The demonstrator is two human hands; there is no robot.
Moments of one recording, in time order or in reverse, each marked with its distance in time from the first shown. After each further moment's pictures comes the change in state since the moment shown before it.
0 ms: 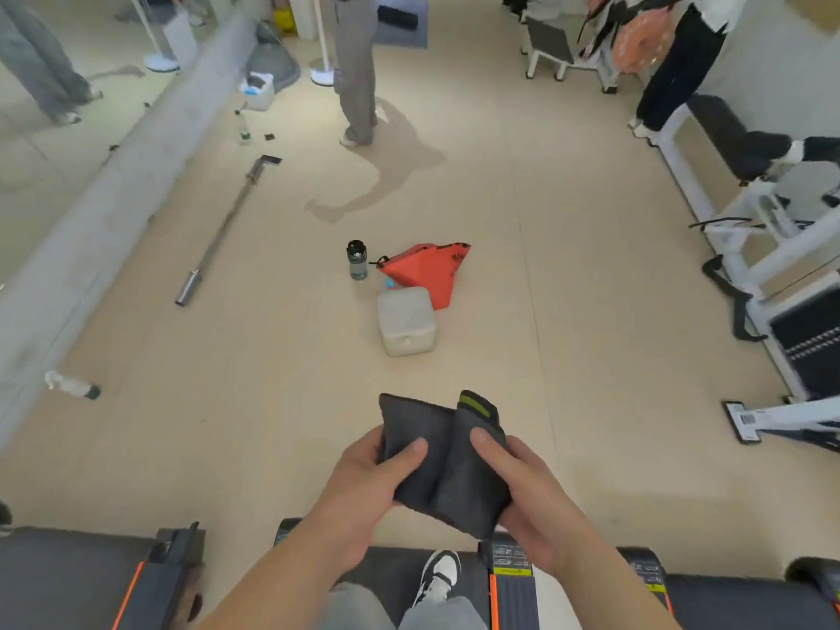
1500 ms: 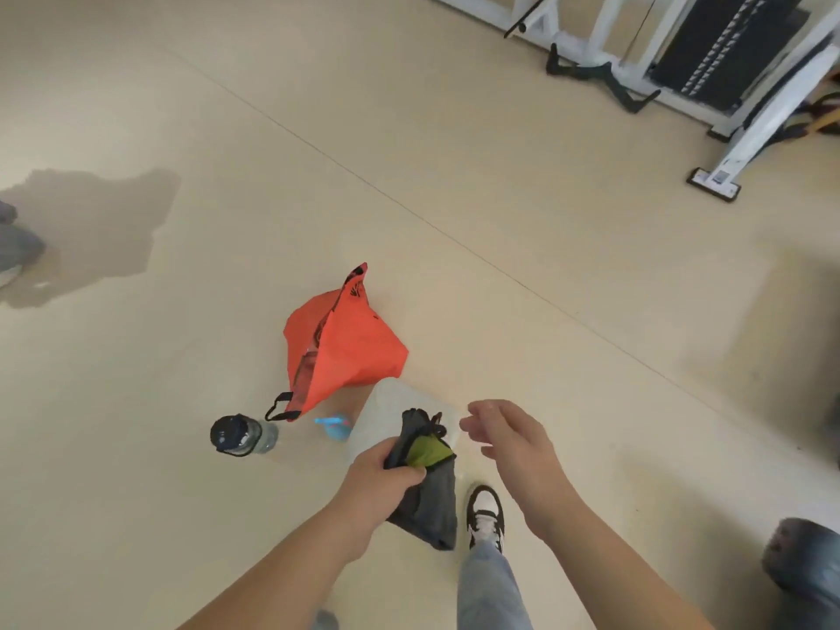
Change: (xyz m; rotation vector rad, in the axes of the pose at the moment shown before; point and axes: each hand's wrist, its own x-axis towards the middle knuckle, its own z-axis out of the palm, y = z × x) left_hand 0.917 0.206 -0.139 0.987 -0.481 -0.294; right_hand 0.782 -0.196 0.095 0.281 0.834 -0.101
